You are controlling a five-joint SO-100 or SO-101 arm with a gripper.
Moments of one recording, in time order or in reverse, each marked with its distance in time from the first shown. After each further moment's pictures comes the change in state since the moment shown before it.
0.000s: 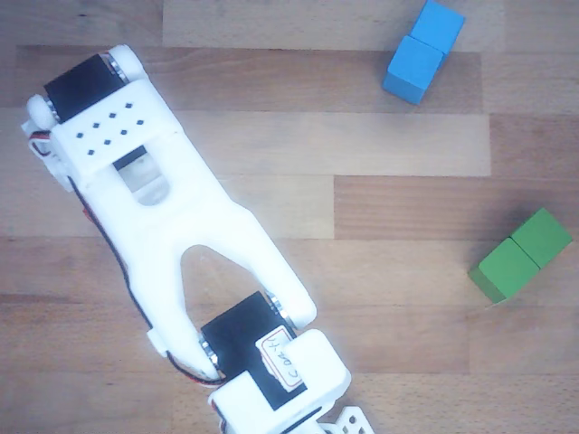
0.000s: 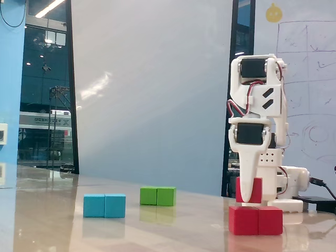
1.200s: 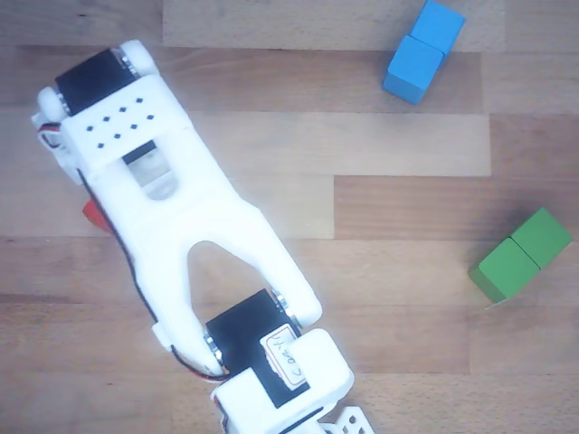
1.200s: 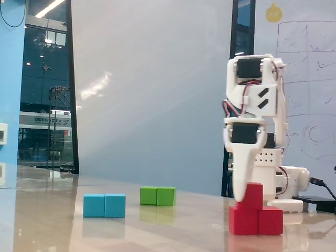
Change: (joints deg) arm 2.4 0.0 0.0 0.0 0.0
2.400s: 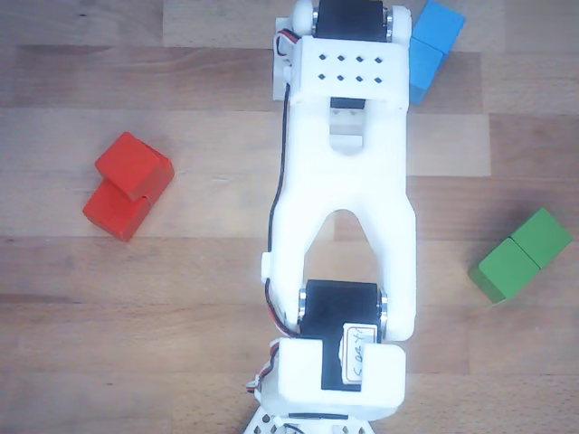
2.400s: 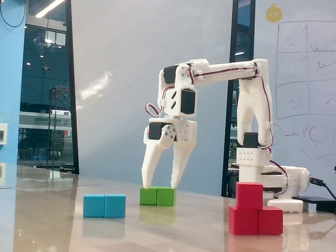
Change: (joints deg) arm 34.3 1.3 0.0 0.0 0.0
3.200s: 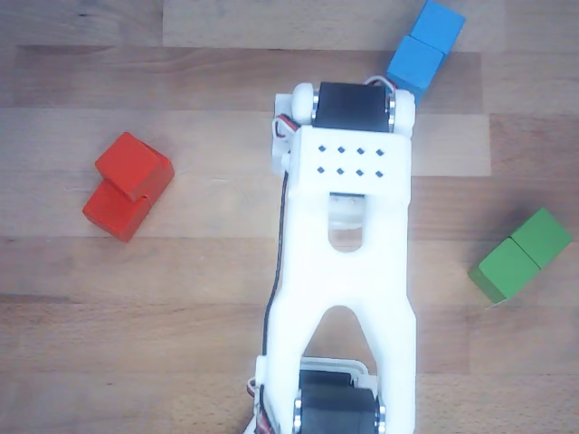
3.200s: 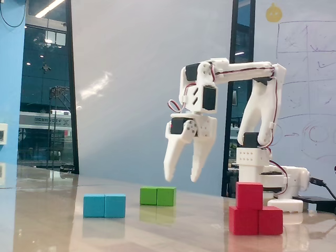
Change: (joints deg) arm 0.7 22.1 21.4 0.0 0.0
